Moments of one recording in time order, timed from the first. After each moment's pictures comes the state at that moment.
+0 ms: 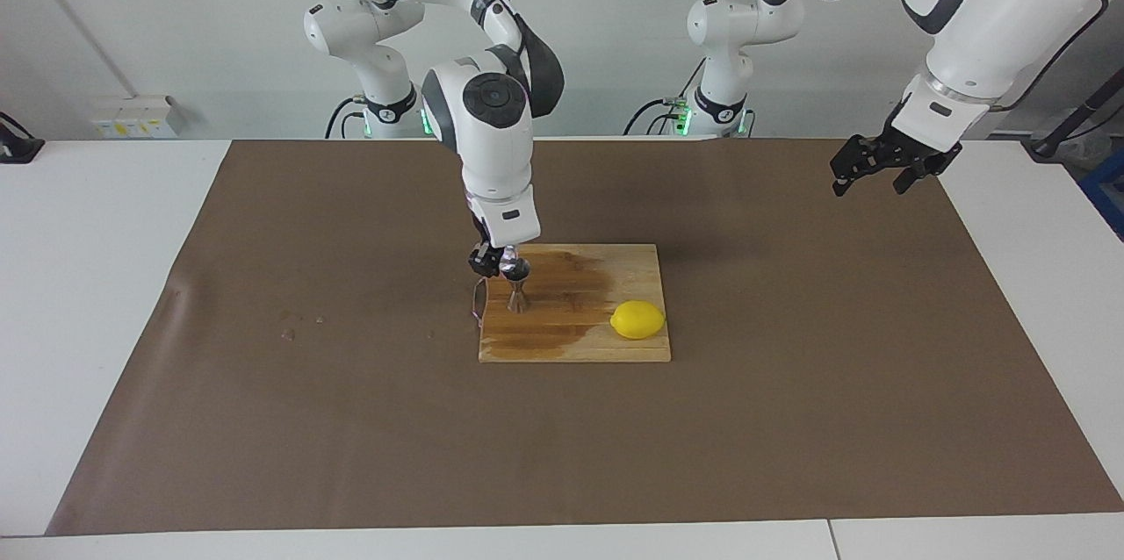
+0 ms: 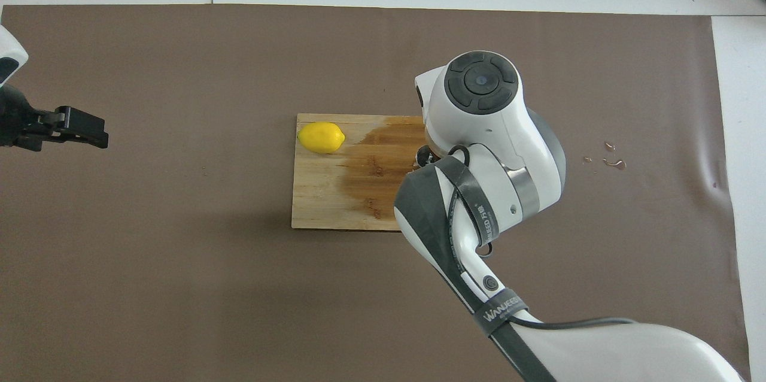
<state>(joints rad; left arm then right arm) 0.07 0.04 -0.10 -1.60 -0.02 1.61 -0.01 0.60 0.35 -0.15 -1.59 0.01 1.88 -0.64</state>
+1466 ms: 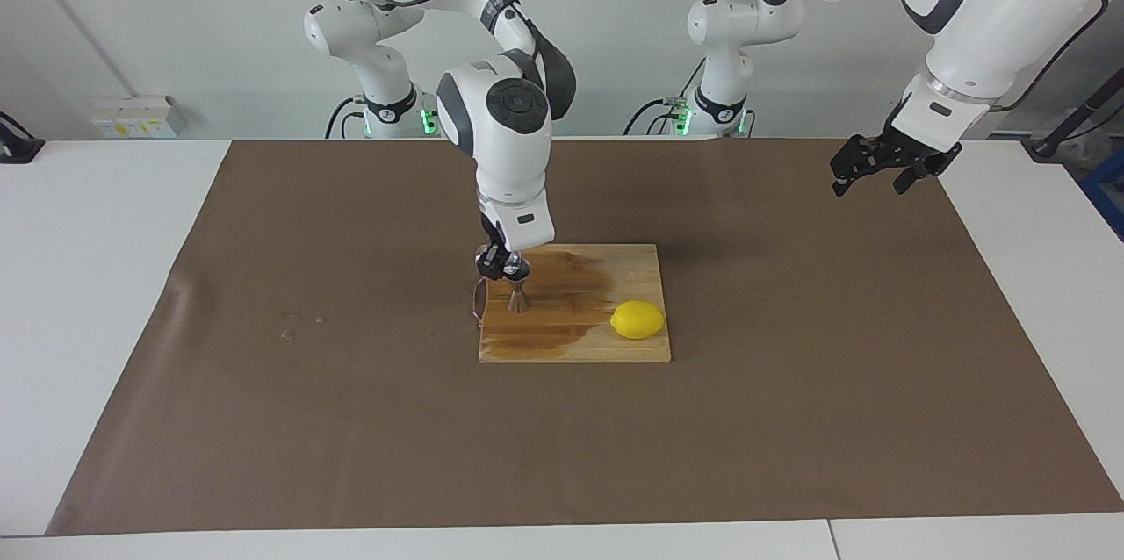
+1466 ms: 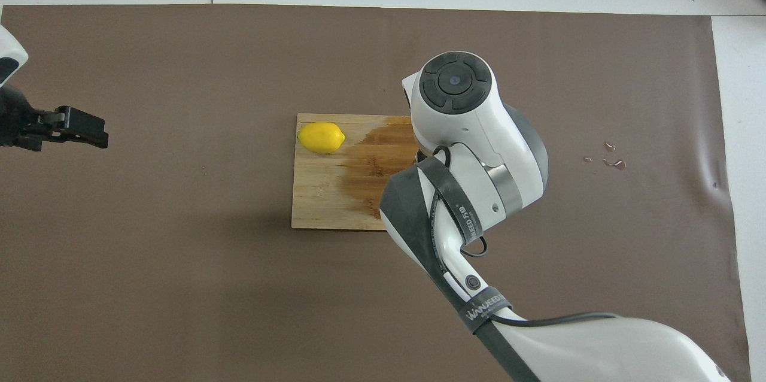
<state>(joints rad) 0.07 0.04 -0.10 -1.60 -0.02 1.61 -0.01 0.61 0.39 -0.14 -1.54 -0.03 1.83 -0.64</state>
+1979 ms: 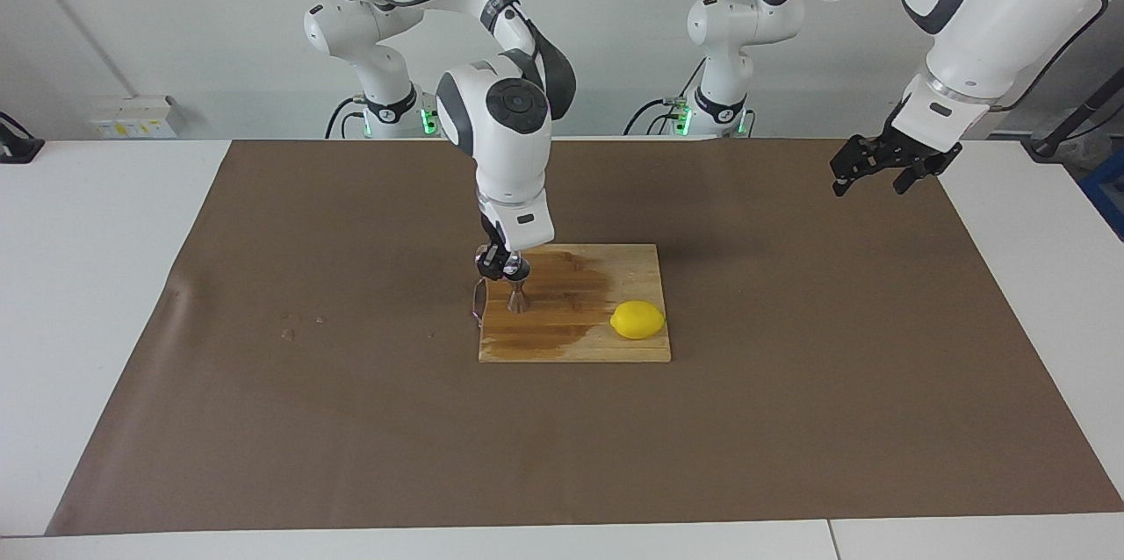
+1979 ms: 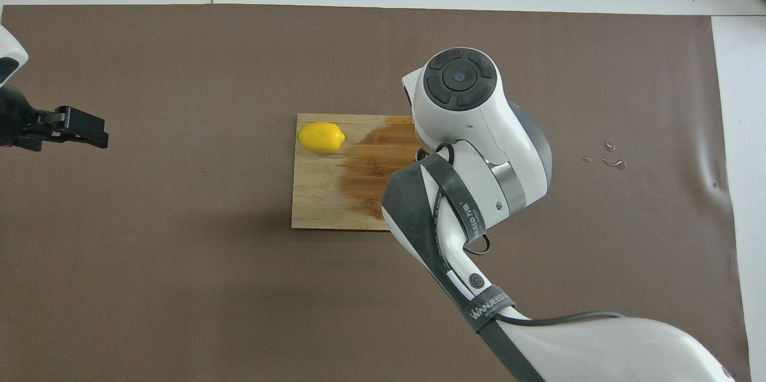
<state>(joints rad) 0.07 0.04 -0.10 -1.60 -0.02 1.61 -0.01 0.60 0.38 -0.14 -1.52 -0.01 1.83 -0.69</state>
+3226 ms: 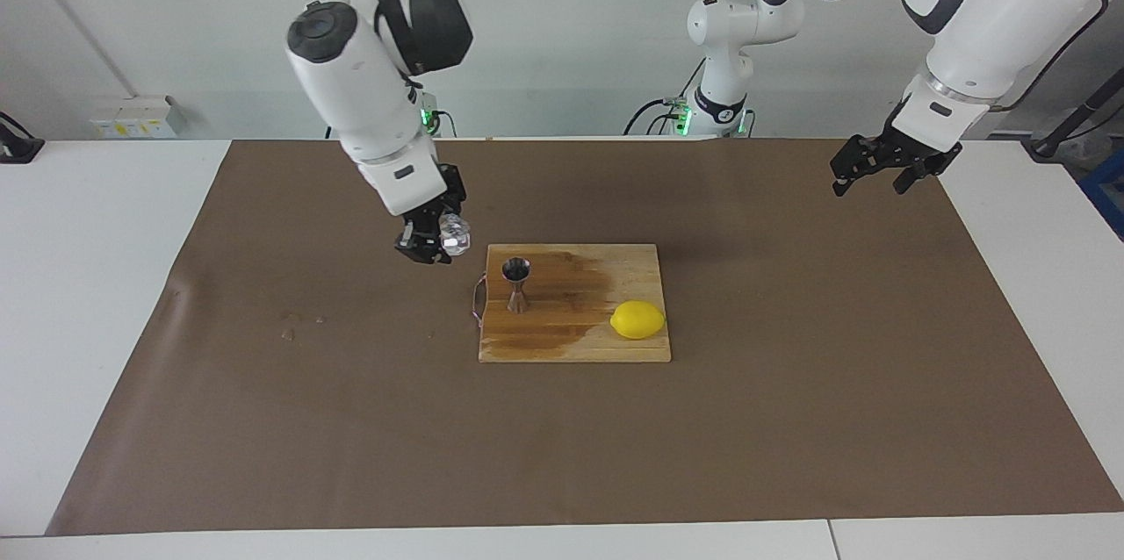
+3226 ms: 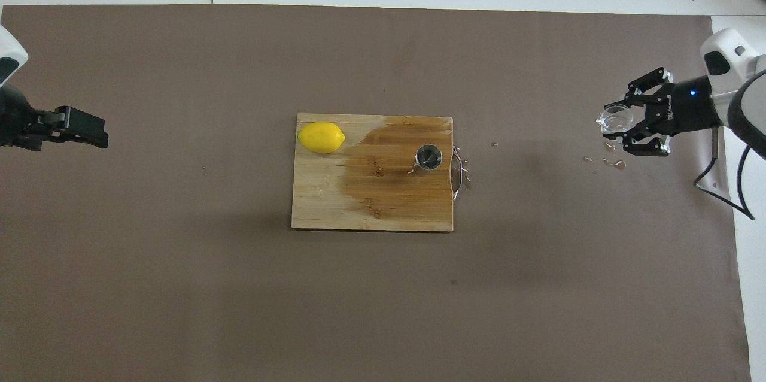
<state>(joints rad) 0.07 0.04 -0.10 -1.60 -0.02 1.61 -0.01 -0.07 0.25 -0.14 -1.74 0.55 1.88 -1.76</state>
